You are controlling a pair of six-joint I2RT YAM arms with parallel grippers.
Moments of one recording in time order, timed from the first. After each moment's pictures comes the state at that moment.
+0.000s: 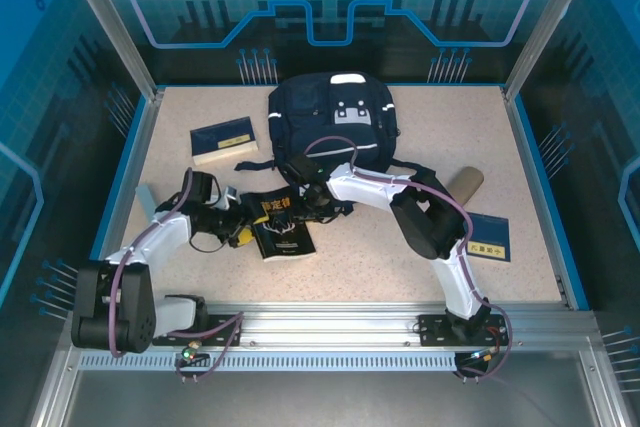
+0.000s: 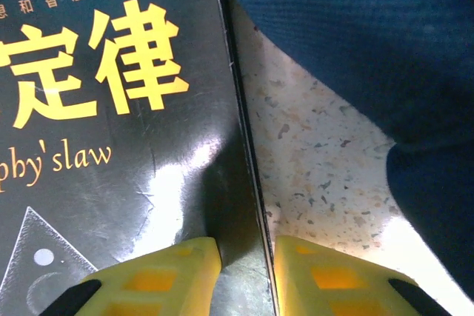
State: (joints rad) left arm -0.01 1.25 0.58 -0.46 0.75 -0.77; right arm 0.84 2.14 1.58 -0.72 -0.18 0.72
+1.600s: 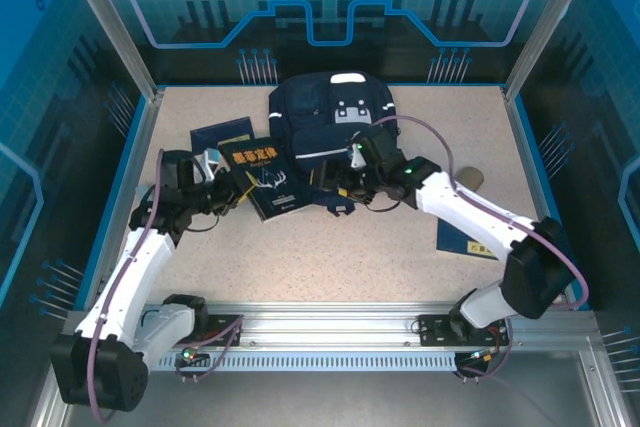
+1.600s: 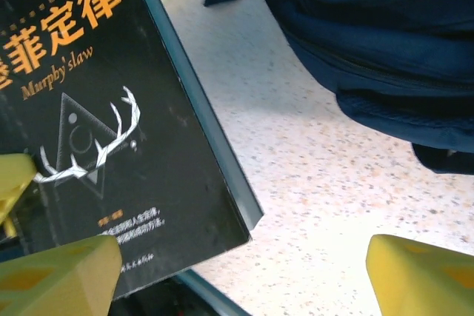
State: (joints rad) left arm -0.05 0.95 0.78 -0.45 0.62 -0.96; right arm 0.65 1.45 1.15 -0.45 -0.36 0.89
